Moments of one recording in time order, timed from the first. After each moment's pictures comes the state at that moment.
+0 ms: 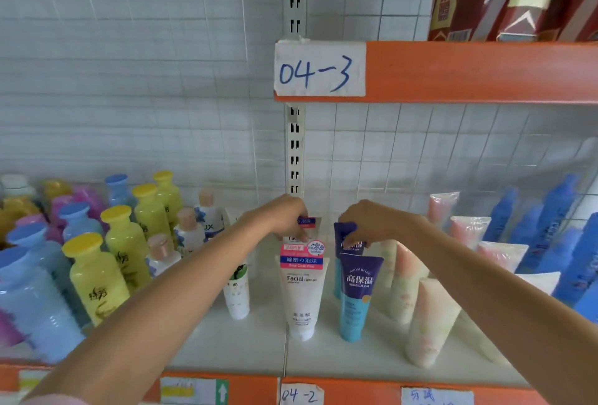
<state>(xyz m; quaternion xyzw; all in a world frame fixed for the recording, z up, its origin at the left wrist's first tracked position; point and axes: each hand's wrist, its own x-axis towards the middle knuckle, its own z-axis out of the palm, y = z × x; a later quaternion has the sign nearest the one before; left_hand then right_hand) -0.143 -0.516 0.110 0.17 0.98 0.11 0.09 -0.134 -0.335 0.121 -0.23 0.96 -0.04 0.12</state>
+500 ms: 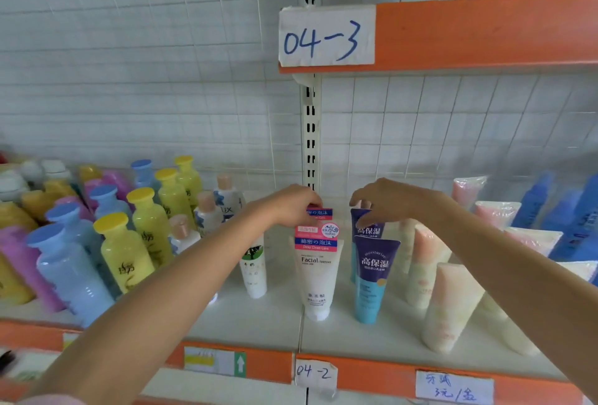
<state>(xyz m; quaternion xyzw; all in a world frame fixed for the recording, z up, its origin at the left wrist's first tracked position) -0.119 -0.525 0.112 0.20 0.97 0.11 0.07 -0.129 -0.334 0.131 -0.25 0.96 -0.01 0.08</state>
